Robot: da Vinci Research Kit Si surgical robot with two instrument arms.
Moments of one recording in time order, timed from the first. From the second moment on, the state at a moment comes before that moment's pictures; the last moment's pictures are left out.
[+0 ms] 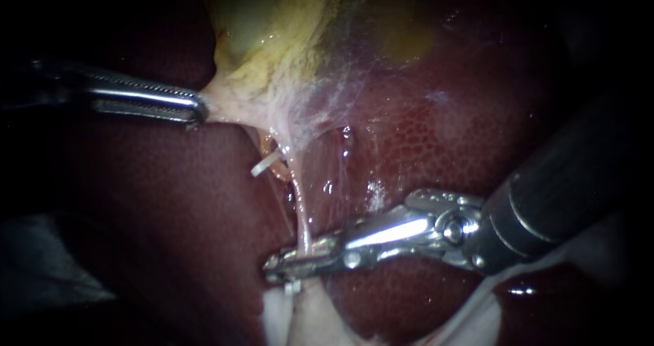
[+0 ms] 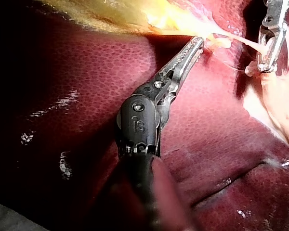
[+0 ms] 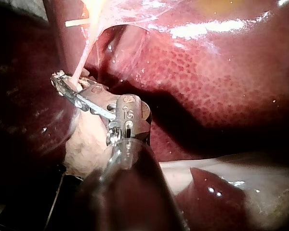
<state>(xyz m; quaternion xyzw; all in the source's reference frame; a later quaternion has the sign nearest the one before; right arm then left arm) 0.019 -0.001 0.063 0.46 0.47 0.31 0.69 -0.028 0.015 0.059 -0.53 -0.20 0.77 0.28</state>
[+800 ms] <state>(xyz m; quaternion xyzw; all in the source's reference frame) 0.018 -0.001 0.071 0.40 0.49 0.32 0.70 -0.028 0.015 0.059 -0.53 -0.20 0.77 0.28</state>
